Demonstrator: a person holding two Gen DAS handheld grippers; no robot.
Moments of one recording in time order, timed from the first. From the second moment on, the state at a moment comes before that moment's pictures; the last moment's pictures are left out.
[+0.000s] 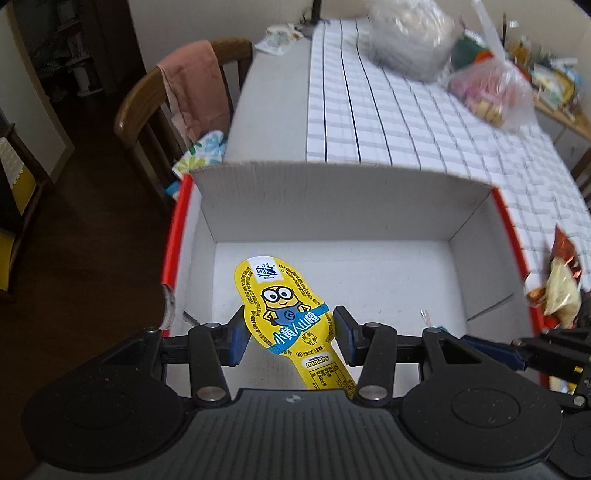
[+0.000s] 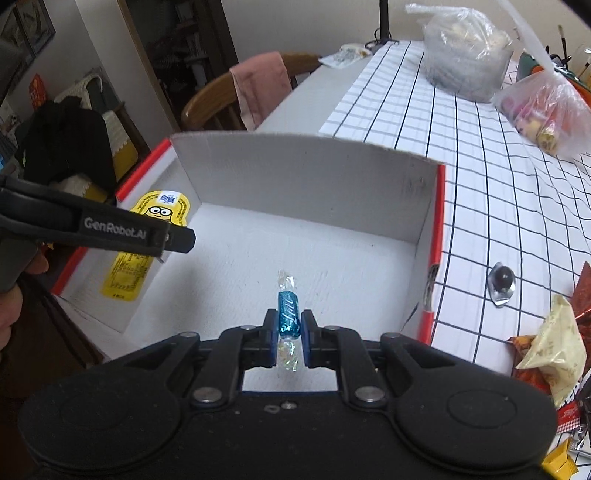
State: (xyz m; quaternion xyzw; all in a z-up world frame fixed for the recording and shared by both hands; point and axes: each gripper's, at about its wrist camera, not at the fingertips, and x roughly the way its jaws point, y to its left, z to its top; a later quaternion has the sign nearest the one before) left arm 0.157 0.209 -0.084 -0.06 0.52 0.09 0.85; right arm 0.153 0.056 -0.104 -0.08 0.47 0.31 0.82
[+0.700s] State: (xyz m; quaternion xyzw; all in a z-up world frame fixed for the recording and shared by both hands) left arm 0.171 0.196 -0.112 -0.01 0.57 0.09 0.81; right arm 0.152 0.061 -0.113 -0.09 0.49 0.31 0.81
